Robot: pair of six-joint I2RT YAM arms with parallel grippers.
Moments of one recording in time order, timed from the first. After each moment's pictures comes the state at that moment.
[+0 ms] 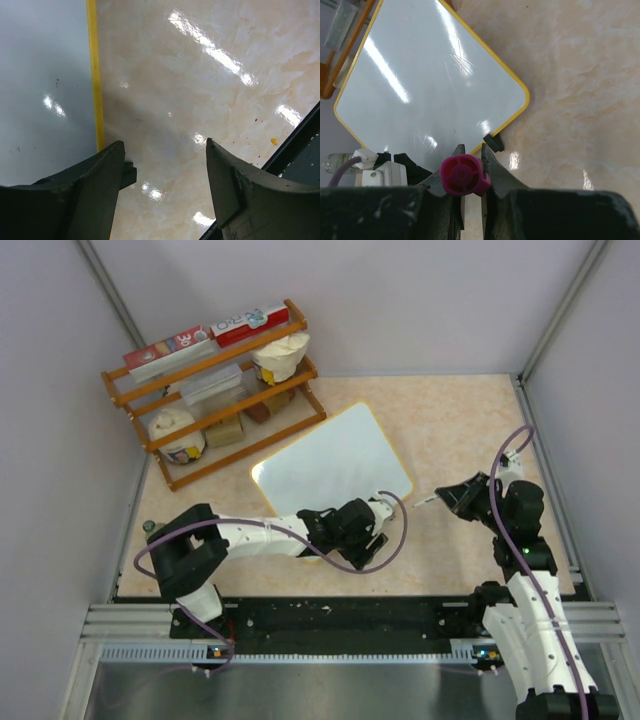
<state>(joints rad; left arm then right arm) -1.11 1.66 0.95 -0.19 -0.02 -0.22 -0.03 0.58 0.46 -0.25 -0.44 0.60</state>
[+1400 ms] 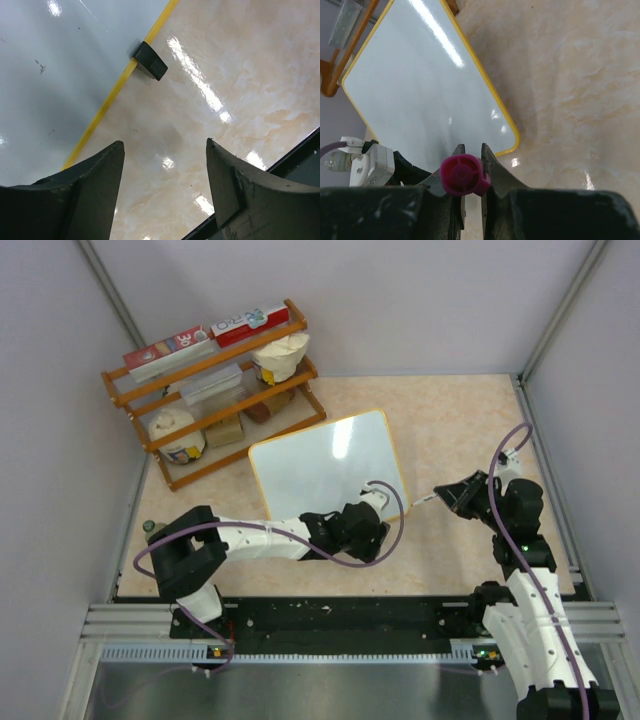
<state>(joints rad) -1.15 1.66 0.96 -0.14 -0.18 -0.51 -0.03 0.60 0.46 -0.22 -0.46 0.60</state>
